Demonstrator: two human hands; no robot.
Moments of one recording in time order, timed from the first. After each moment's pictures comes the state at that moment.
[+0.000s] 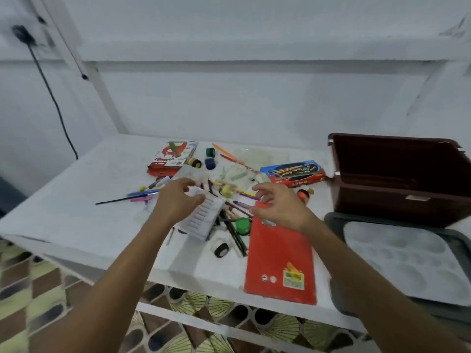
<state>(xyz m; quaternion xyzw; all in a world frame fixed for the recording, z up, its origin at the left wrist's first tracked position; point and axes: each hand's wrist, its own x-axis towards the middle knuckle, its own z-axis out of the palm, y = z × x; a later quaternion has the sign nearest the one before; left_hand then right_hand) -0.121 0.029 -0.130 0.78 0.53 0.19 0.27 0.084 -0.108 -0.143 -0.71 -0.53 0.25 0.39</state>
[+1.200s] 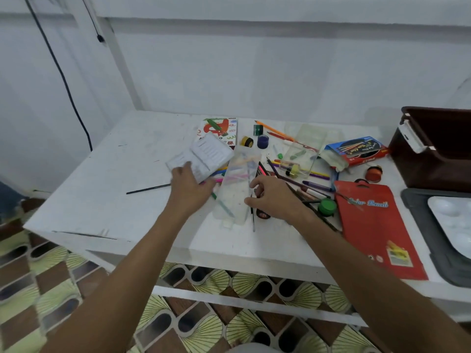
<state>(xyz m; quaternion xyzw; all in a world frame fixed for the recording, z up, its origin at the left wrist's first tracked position) -0.252 0.151 -0.180 0.77 0.51 0.21 0.33 -0.089 0.024 -0.179 -0.79 -0.48 0.25 0.29</state>
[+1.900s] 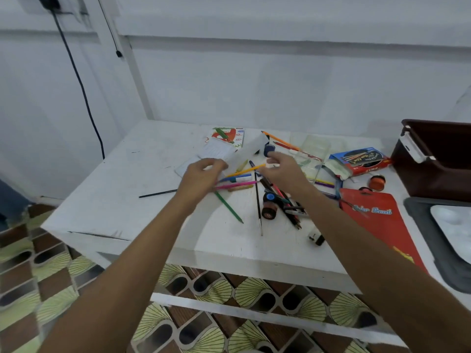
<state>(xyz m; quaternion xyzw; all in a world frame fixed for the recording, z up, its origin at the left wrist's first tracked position) -0.254 0.145 -0.131 0.65 0.46 0.26 0.54 -0.076 0.050 -0.139 -0.78 -0.41 0.20 0.42</state>
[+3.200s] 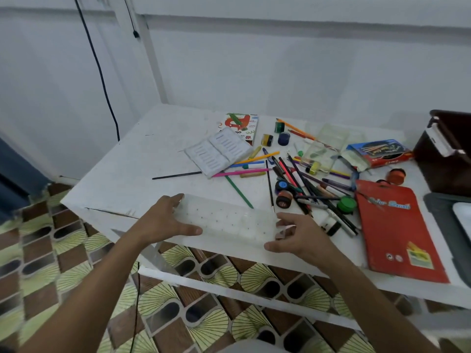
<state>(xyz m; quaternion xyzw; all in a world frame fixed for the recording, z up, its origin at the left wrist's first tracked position) -0.381 0.131 -0.177 0.78 0.49 0.03 0.38 -0.137 -0.060 -0.193 -0.75 -0.38 0.40 0.36</state>
